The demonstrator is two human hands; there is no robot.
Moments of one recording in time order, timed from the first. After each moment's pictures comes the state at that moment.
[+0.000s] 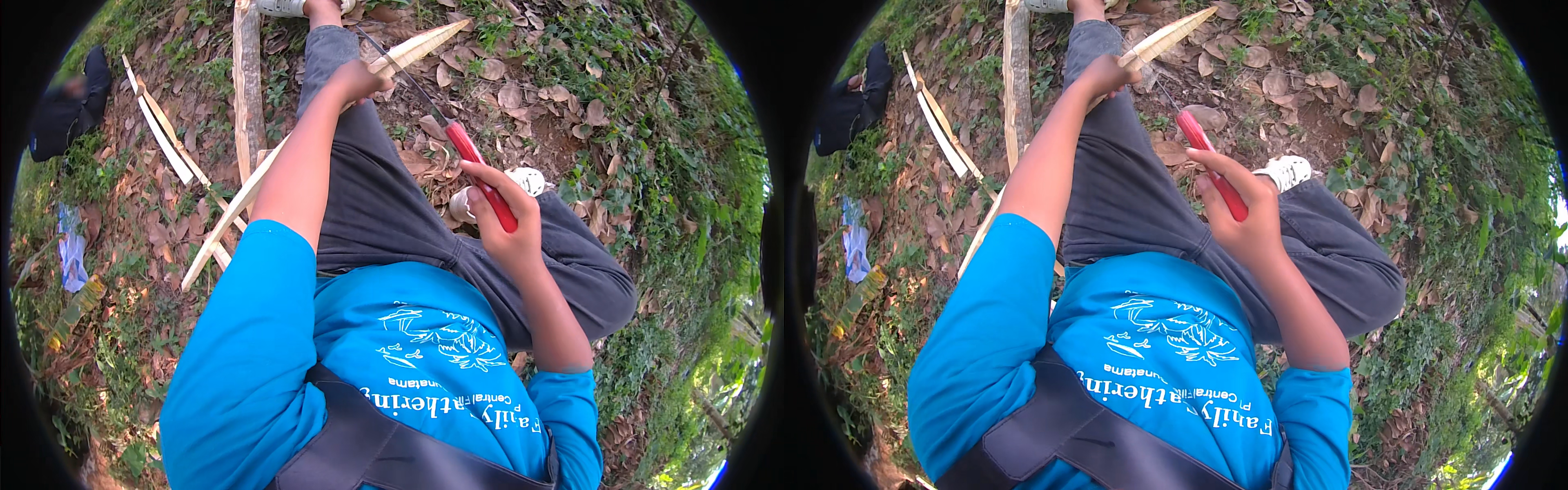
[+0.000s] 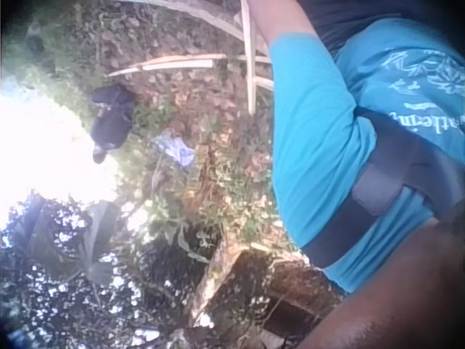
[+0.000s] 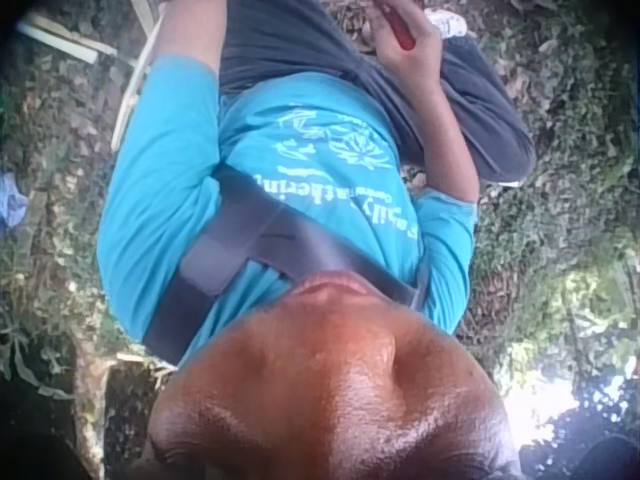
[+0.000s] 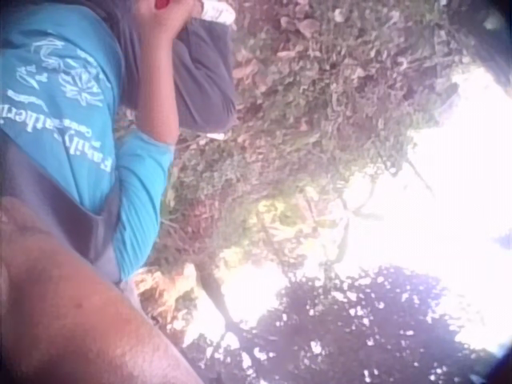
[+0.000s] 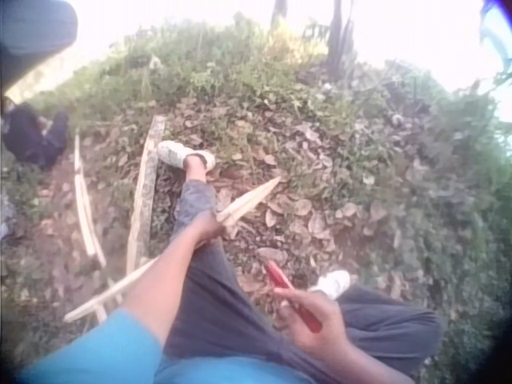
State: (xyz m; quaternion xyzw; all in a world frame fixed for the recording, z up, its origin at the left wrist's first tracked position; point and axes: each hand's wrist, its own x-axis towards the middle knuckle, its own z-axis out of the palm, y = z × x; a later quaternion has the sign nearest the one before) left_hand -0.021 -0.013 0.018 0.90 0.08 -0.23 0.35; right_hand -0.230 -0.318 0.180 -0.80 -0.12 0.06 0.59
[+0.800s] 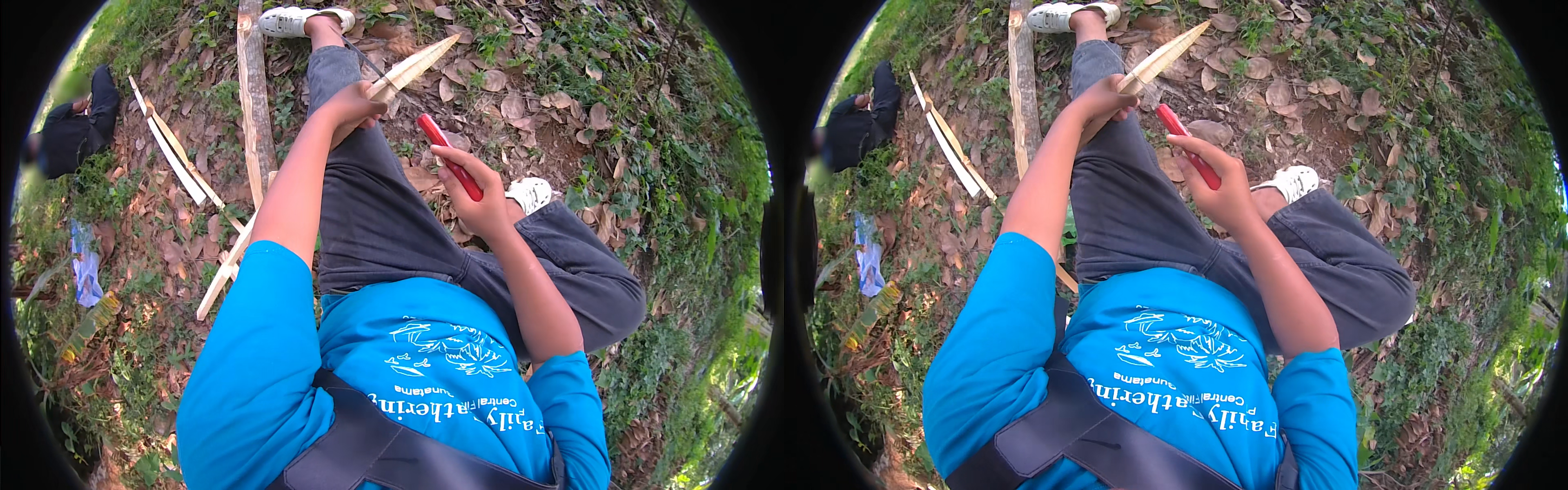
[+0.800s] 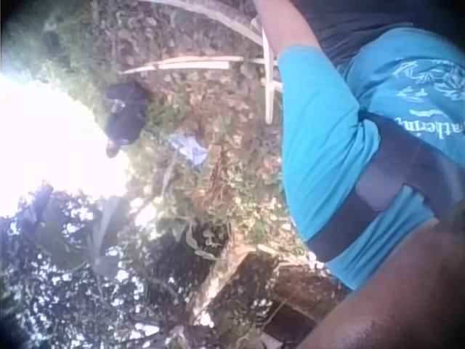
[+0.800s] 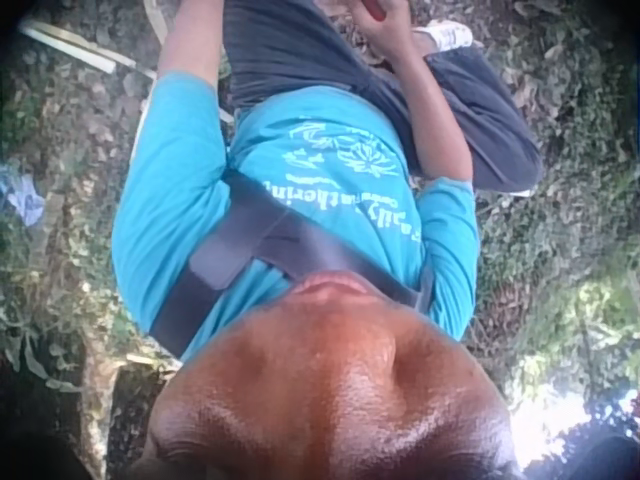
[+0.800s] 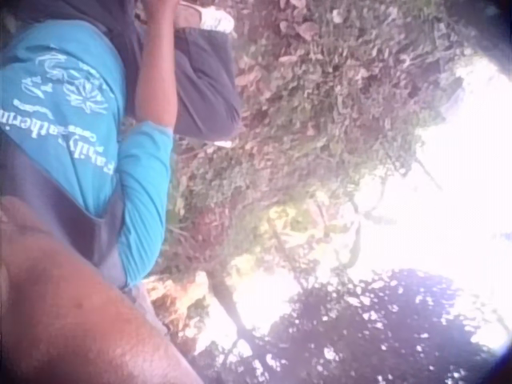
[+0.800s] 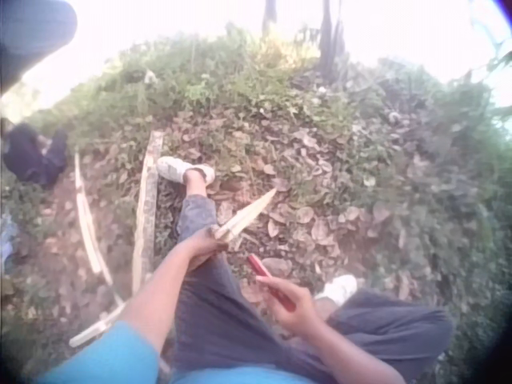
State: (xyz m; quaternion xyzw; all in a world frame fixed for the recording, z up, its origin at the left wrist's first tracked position) left_hand -0.036 -0.006 0.040 0.88 0.07 -0.24 0.40; right_hand -0.187 -0.290 0.115 -0.76 -0.13 0.08 0.63
